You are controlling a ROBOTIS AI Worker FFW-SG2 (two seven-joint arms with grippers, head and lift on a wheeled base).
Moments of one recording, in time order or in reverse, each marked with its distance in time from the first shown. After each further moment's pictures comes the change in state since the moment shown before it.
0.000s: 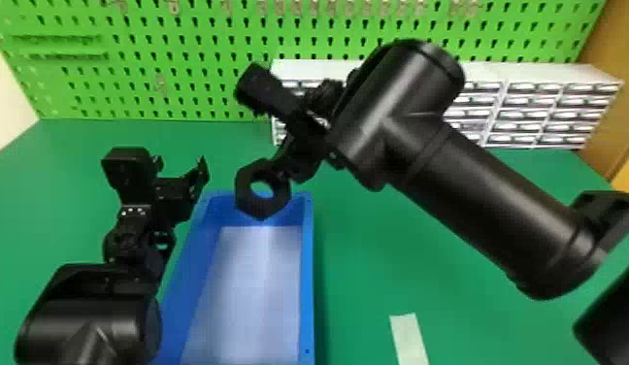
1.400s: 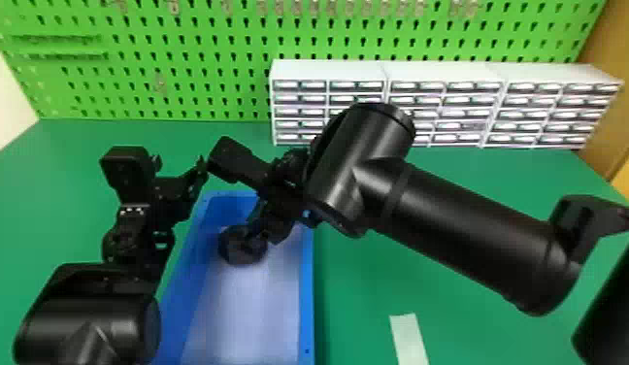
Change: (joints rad) left arm -0.001 0.000 0.002 0.000 0.000 0.000 0.000; right arm -0.022 -0.004 0.223 0.083 -0.319 -0.091 -0.178
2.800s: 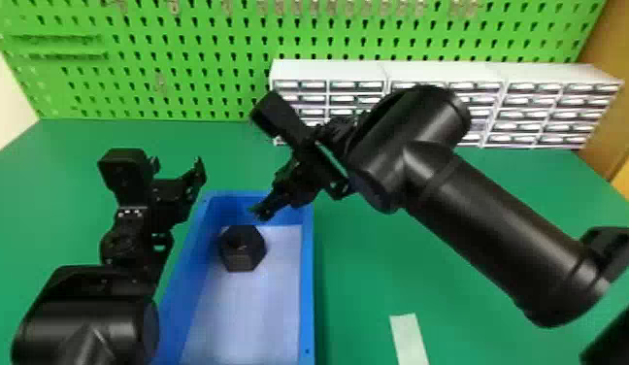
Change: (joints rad) left arm 0.006 0.000 0.006 -0.001 0.002 0.000 0.000; right arm 0.121 -0.022 -0.305 -0.045 0.129 -0.012 0.063
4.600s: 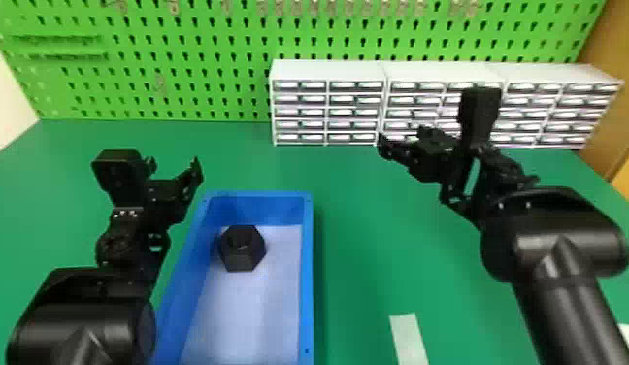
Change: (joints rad) left arm 0.011 0.000 0.008 -0.017 0.011 0.000 0.000; right arm 0.530 0.059 -0.786 -0.188 0.120 -0.520 -0.241
